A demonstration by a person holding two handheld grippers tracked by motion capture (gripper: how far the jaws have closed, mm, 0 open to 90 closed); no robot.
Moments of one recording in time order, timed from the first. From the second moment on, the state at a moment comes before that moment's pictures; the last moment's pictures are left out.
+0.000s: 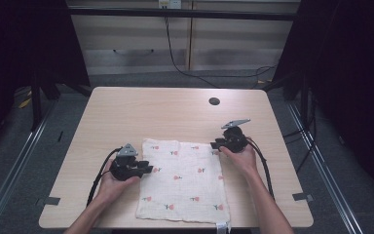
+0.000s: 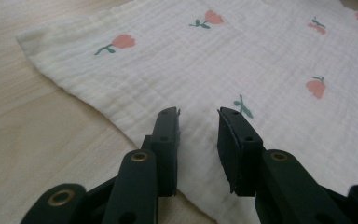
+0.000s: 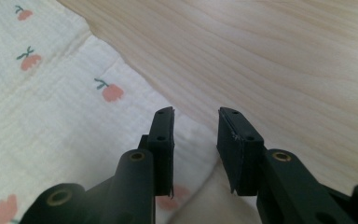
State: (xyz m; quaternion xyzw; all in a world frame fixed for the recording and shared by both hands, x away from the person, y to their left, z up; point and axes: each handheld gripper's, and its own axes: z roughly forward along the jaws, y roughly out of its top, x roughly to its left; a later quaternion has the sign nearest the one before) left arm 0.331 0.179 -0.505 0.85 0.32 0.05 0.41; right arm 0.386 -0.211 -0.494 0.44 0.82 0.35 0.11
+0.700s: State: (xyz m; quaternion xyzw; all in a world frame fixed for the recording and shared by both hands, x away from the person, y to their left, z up) left arm 0.332 0.182 -0.508 0.85 0.31 0.05 0.42; right arm 0.382 -0.224 -0.501 0.47 0.79 0.38 0.10
